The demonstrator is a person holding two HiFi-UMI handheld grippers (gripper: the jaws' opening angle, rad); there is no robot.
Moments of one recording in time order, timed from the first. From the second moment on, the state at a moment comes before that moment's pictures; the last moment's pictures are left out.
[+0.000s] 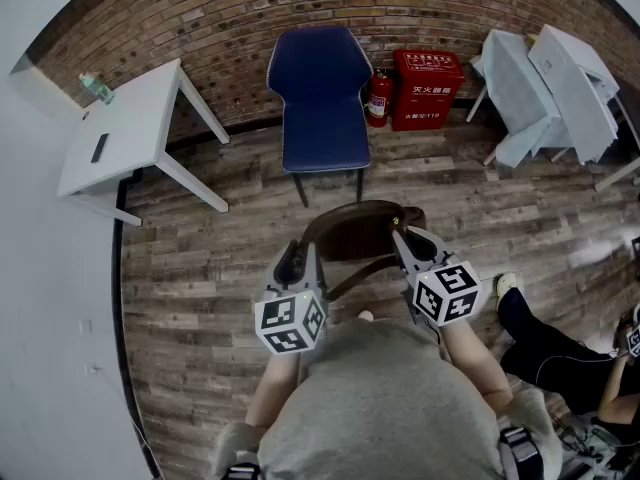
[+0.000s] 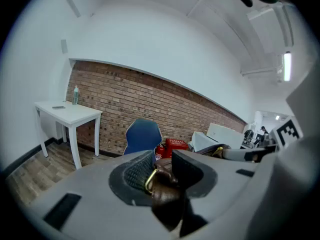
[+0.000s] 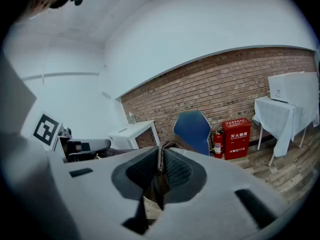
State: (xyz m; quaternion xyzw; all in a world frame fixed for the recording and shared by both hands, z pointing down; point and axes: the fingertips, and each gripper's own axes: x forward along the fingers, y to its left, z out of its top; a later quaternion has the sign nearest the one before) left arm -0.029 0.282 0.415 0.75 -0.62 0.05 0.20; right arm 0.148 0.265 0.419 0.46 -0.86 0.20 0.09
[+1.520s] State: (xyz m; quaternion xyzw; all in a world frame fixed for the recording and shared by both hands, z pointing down) left arm -0.056 0.220 0.400 0.73 -0.66 0.01 0.18; right arm 0.126 0.196 0.408 0.44 -0.87 0.20 0.08
